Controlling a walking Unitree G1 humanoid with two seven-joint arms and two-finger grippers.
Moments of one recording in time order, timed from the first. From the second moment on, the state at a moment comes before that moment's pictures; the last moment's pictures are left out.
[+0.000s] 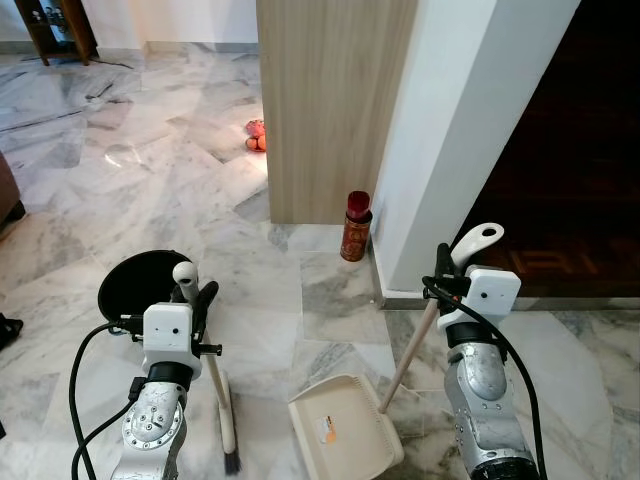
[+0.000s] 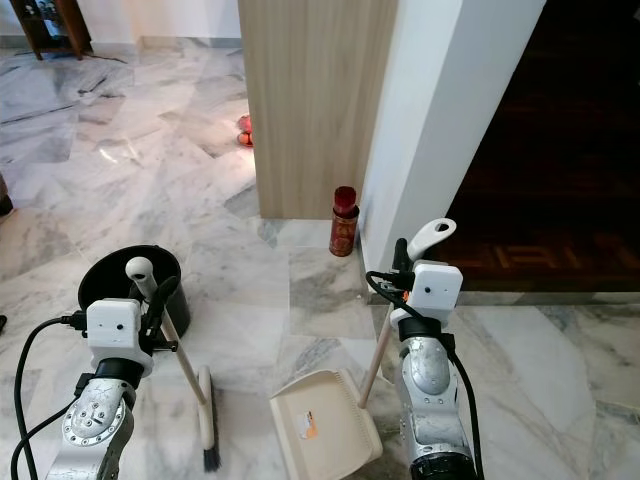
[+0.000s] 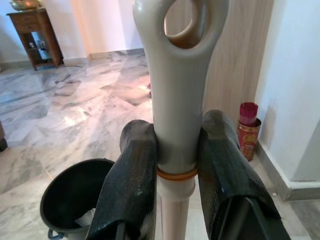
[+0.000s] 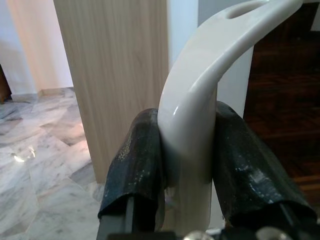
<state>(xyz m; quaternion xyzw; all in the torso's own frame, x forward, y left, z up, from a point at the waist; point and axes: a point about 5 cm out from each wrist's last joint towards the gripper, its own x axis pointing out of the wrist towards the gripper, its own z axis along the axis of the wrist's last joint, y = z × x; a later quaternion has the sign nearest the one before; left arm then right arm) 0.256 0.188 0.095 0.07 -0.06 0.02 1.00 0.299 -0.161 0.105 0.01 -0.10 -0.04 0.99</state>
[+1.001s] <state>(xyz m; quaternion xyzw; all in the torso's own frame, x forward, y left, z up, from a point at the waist) 0.260 0.194 0.093 0.09 -0.06 0.04 0.99 0.308 -0.154 0.112 0.00 -0.11 -0.03 0.99</state>
